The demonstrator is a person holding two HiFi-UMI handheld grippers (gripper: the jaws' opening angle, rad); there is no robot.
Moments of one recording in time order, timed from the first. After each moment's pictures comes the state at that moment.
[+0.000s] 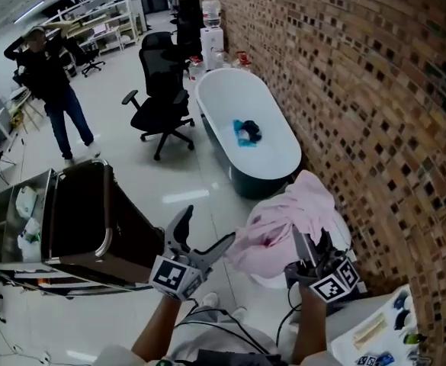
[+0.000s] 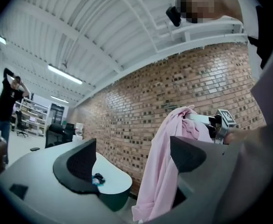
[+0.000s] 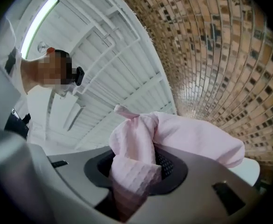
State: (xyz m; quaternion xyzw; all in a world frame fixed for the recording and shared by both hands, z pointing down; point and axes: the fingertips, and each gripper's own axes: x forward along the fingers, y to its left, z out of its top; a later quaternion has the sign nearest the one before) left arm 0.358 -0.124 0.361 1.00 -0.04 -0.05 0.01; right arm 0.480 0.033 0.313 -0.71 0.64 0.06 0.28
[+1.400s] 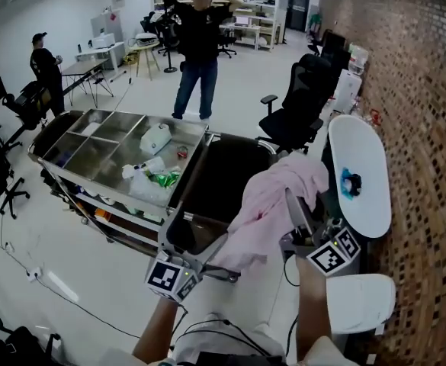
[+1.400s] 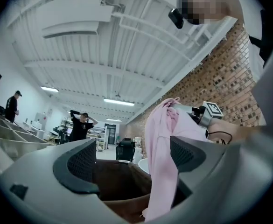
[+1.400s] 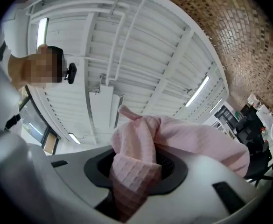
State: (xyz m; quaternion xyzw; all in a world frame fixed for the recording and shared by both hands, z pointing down) left arm -0.122 -0.329 0.333 0.93 -0.36 -0.10 -0.02; right arm 0.072 -0.314 0.214 -0.47 0.84 0.03 0.27
